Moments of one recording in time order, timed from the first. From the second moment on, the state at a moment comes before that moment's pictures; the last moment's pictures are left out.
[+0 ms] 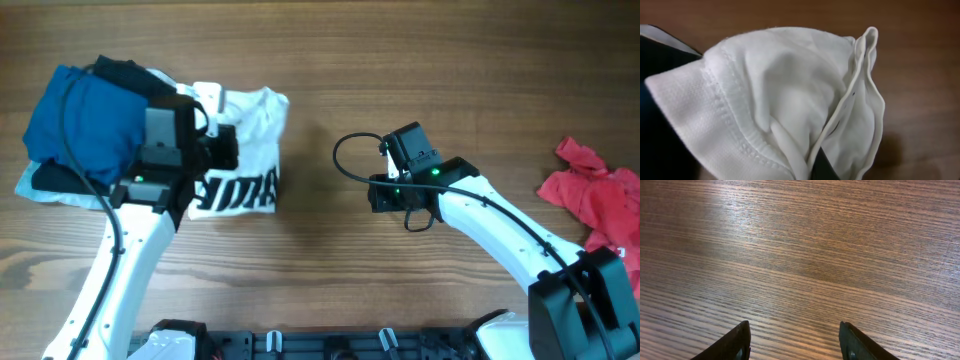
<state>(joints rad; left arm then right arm) -0.11 1.27 0.95 -0.45 0.11 -0.10 0.45 1.54 0.88 -0.59 -0.10 0.34</state>
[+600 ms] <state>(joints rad) 0.39 1.31 1.05 -0.15 0.00 -0.10 0.45 1.54 0.88 -0.62 -0.10 0.34</state>
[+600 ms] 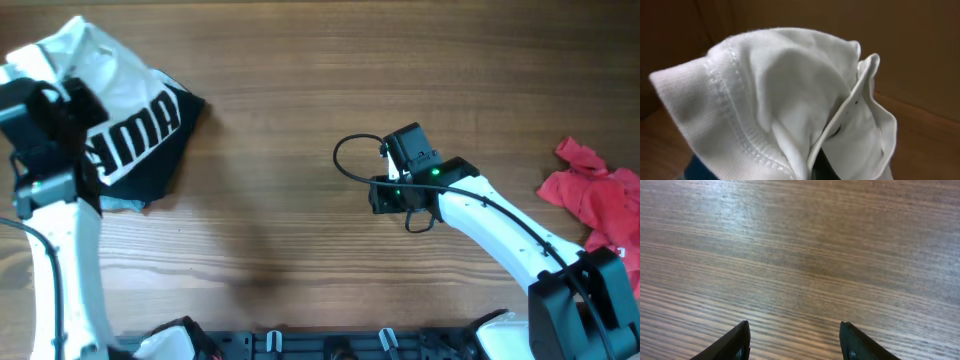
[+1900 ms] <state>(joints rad) 0.08 1.47 1.10 -0.39 0.14 -0.27 0.45 1.54 0.88 -0.49 -0.12 0.40</state>
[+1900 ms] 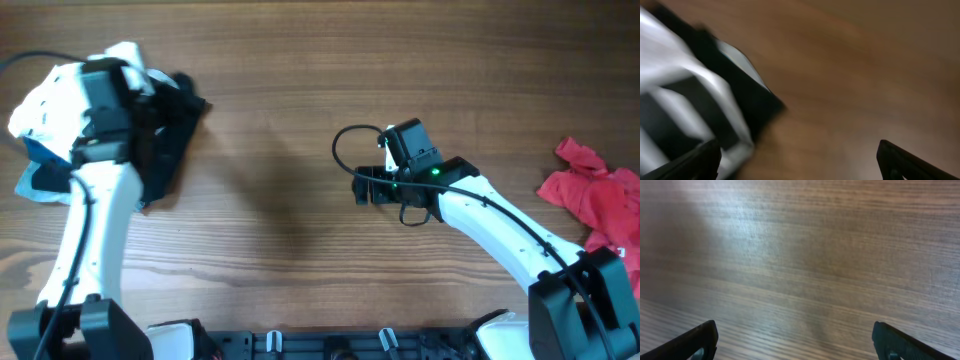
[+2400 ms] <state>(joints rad) -0.20 1.24 1.15 -0.91 0.15 -0.21 0.40 1.12 1.04 -0.74 0.04 0.39</state>
